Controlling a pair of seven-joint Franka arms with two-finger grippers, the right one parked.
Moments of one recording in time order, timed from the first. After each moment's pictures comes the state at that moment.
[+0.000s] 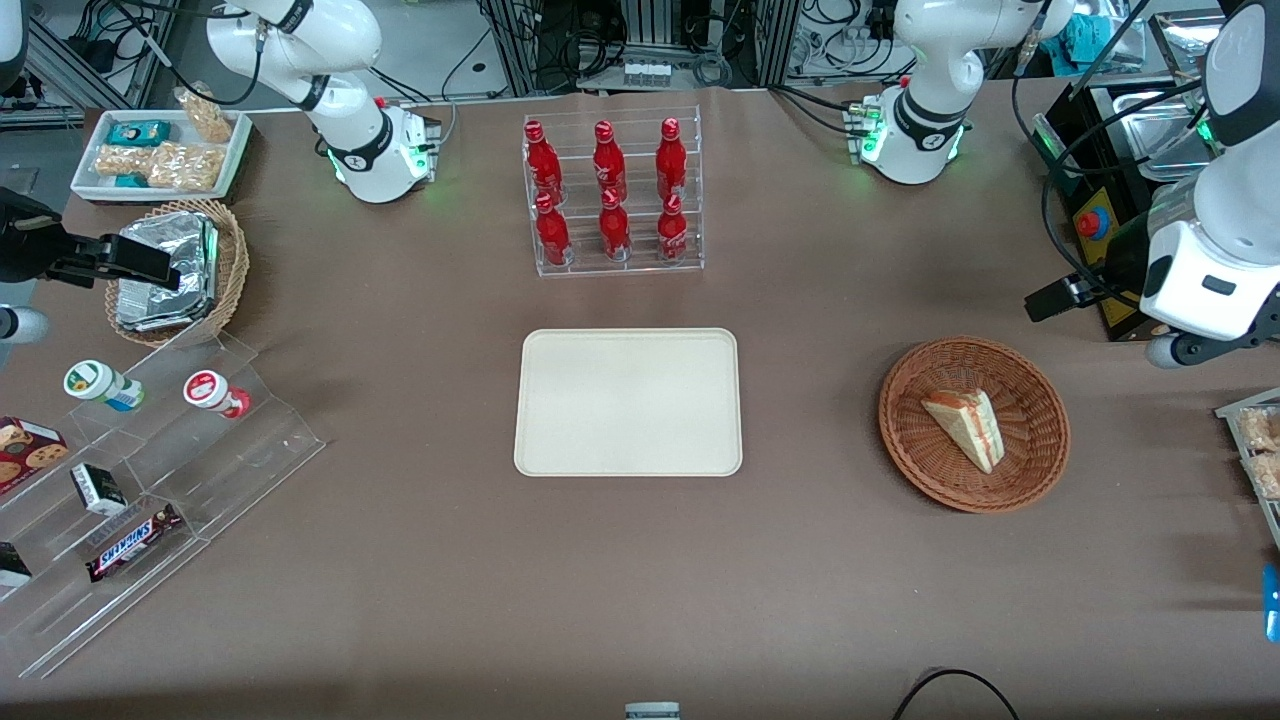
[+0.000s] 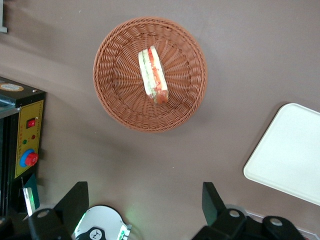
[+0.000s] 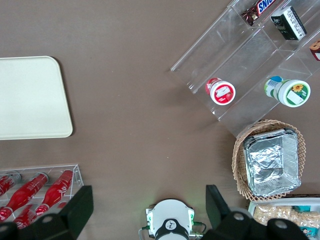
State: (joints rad) arm 0.03 0.13 -0.16 -1.45 0.02 1.38 -0.48
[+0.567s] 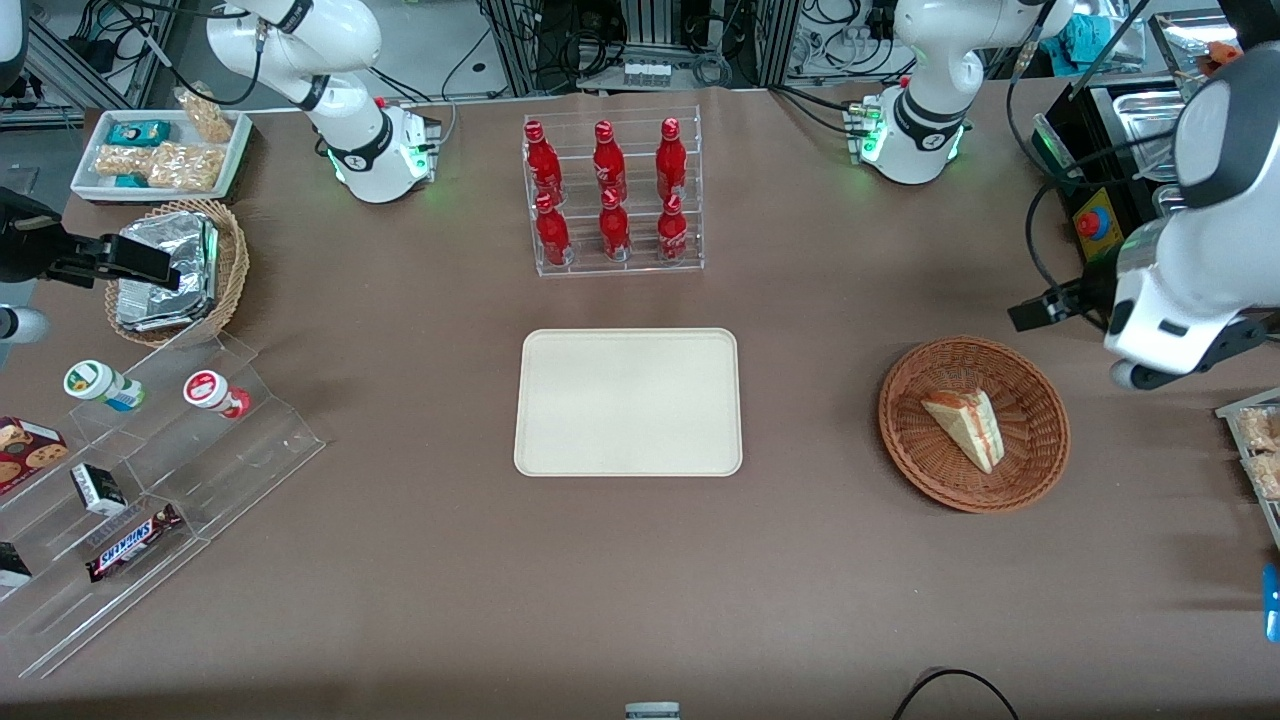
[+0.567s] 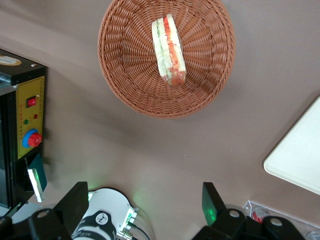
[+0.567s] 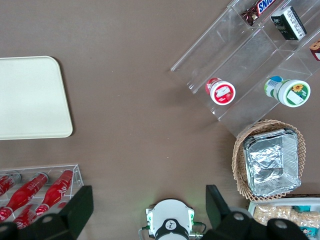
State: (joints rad) arm 0.04 0.19 -0.15 -1.54 0.02 1.39 -0.51
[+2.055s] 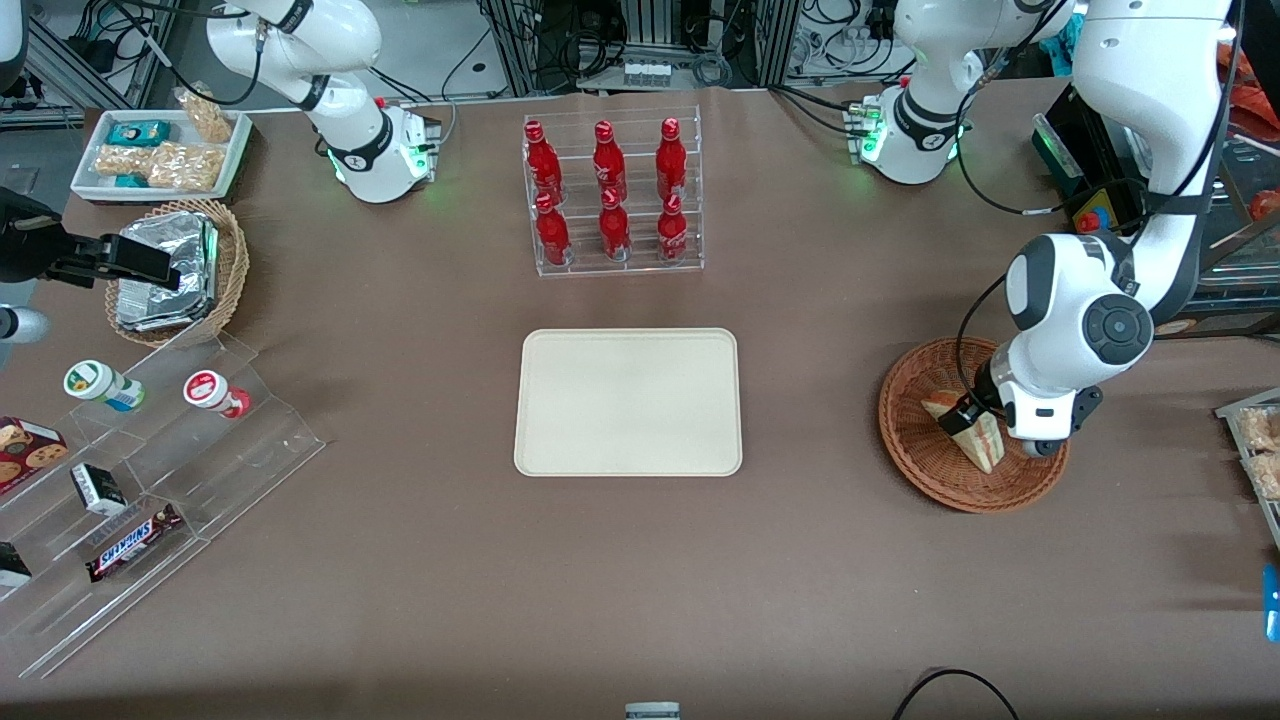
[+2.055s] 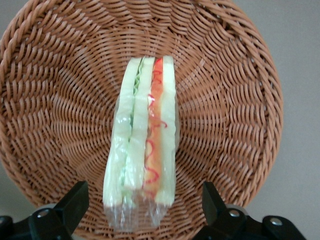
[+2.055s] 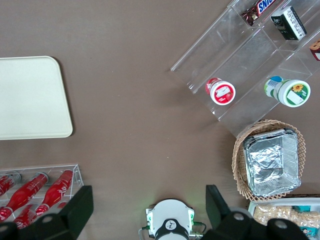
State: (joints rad) arm 0.05 0.30 -0.11 -2.11 0.03 2.32 -0.82
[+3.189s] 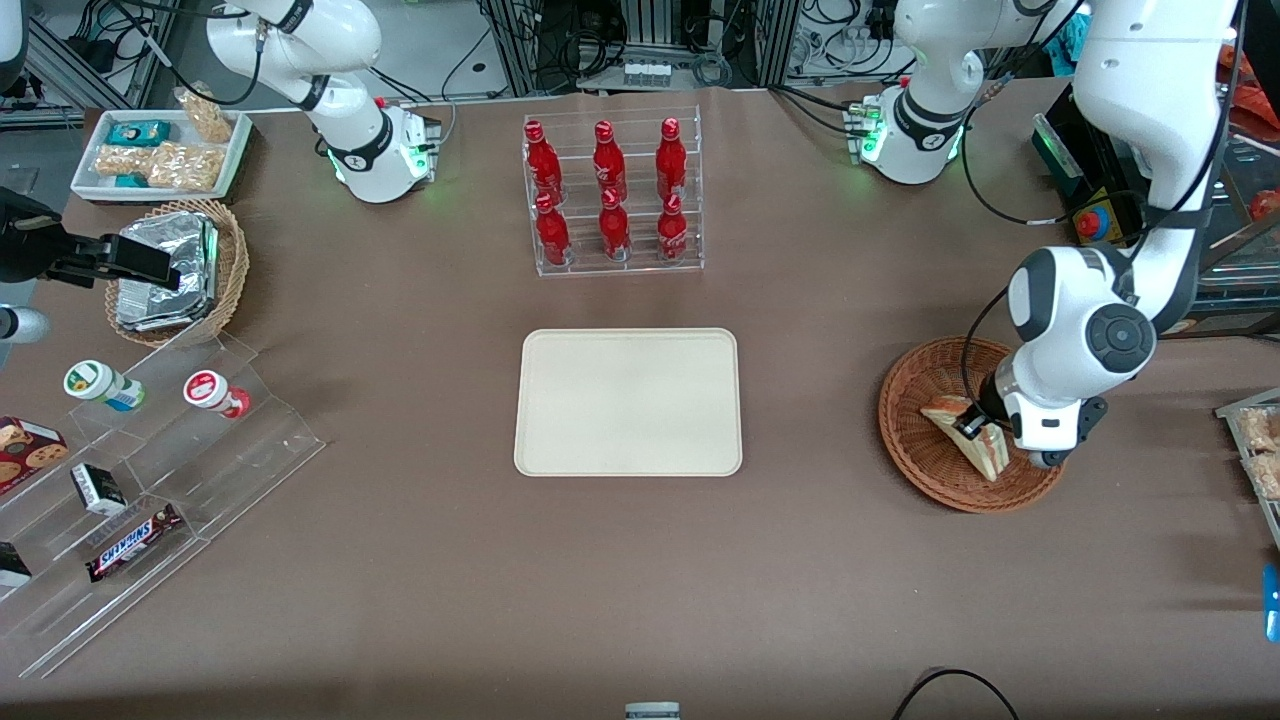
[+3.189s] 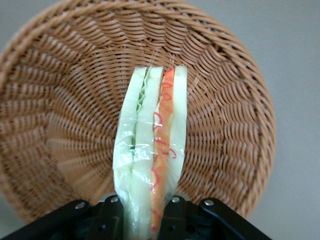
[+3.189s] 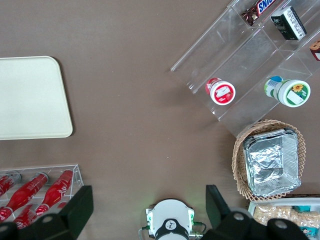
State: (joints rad) arm 0.04 0.30 -0.10 -2.07 0.04 2.30 -0.79
